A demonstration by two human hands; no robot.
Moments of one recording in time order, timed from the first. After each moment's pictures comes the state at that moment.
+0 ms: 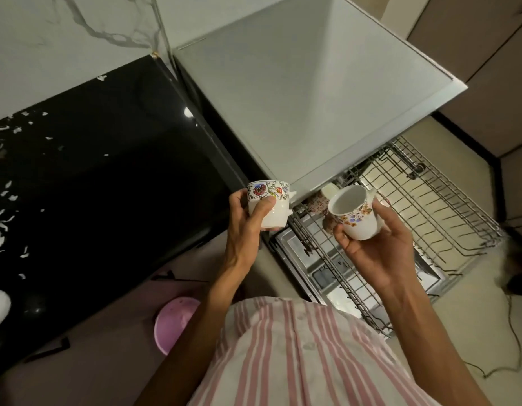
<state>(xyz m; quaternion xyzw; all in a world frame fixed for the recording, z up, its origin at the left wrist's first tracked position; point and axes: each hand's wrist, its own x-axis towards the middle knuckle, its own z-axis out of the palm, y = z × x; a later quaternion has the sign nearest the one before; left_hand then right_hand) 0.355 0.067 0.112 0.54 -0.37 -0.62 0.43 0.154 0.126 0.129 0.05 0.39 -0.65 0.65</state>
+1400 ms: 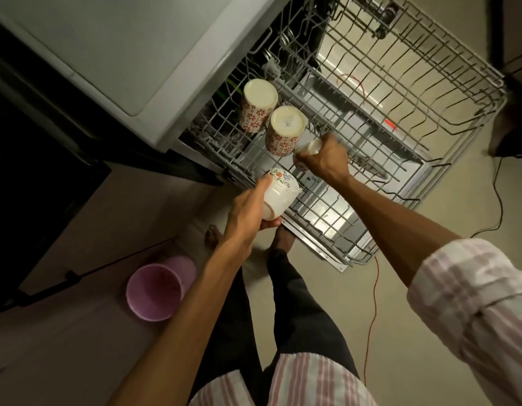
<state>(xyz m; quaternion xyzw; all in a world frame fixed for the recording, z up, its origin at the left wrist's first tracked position) 0.205 0.101 -0.057 0.65 -0.29 -0.70 0.06 0.010 0.096 -0.171 -0.30 0.85 -0.20 0.38</state>
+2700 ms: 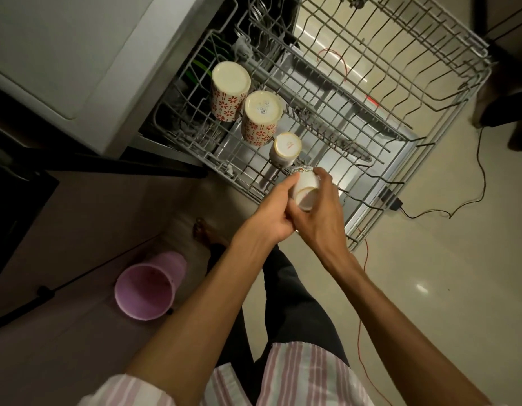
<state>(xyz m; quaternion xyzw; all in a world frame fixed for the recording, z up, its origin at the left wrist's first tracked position) 0.131 0.122 -0.099 0.60 -0.03 -0.80 -0.03 0.075 0.205 -0.101 -0.26 0.86 -0.27 0.34</state>
